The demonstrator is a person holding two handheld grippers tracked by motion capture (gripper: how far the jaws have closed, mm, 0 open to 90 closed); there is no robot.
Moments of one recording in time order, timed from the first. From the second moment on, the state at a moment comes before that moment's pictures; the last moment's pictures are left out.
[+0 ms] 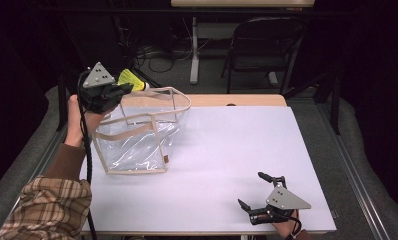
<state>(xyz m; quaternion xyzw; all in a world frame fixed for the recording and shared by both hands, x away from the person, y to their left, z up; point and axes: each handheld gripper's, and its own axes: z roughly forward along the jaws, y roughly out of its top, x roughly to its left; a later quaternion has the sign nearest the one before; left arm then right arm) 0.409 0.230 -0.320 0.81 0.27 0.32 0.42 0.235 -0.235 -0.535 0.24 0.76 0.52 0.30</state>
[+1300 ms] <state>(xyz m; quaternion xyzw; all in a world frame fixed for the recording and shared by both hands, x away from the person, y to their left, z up) 0.416 0.211 -0.349 0.83 0.27 0.28 0.39 0.235 -0.235 -0.536 0.24 0.76 0.52 0.30</state>
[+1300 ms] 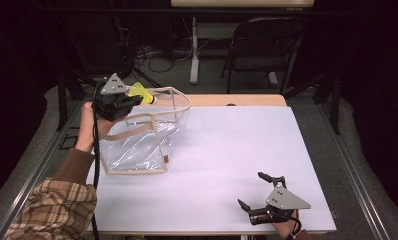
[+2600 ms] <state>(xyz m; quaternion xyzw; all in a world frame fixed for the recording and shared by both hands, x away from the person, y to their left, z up) 0.433 0.199 -0.365 0.85 0.28 0.25 0.37 0.235 -0.235 -0.536 0.24 0.76 0.52 0.30</state>
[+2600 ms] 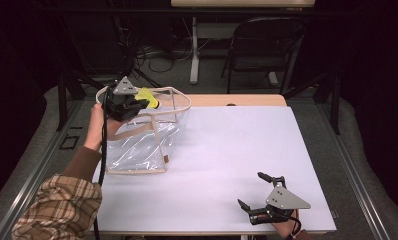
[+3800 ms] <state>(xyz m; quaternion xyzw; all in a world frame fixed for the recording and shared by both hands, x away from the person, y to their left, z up) 0.449 0.193 -0.381 0.86 0.32 0.22 0.34 0.235 -0.234 -0.536 0.24 0.76 0.52 0.29</state>
